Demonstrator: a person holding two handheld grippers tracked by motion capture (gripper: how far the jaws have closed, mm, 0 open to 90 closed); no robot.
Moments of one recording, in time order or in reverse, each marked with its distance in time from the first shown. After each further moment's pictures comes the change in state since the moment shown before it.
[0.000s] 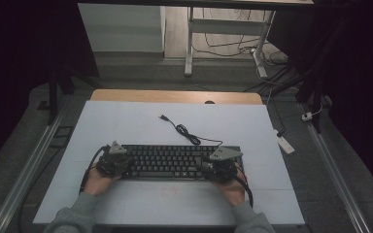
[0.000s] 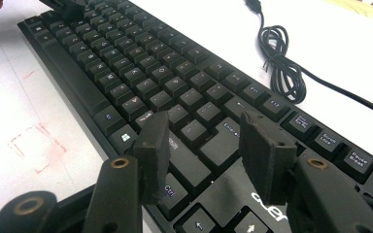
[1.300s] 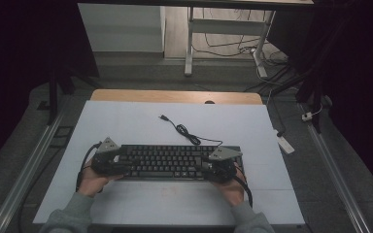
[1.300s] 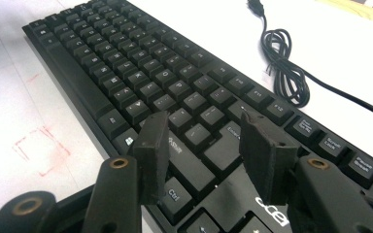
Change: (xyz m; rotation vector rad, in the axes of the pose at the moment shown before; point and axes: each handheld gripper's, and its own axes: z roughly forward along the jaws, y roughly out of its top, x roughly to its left) left arm -0.004 0.009 -0.031 -0.169 -0.082 -0.031; right arm 0.002 0.002 0.001 -0.005 0.007 -0.005
